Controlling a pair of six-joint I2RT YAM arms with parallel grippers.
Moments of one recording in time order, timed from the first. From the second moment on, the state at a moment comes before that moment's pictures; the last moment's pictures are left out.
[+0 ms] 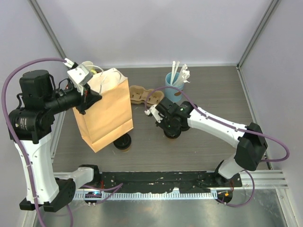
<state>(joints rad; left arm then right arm) -0.06 1.13 1.96 -1.31 0.69 0.42 0.90 1.54 1.27 -0.91 0.01 -0.13</state>
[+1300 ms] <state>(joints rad) -0.06 1.11 1.95 -1.34 0.74 0.45 0.44 1.64 1.37 -0.89 0.03 -0.17</state>
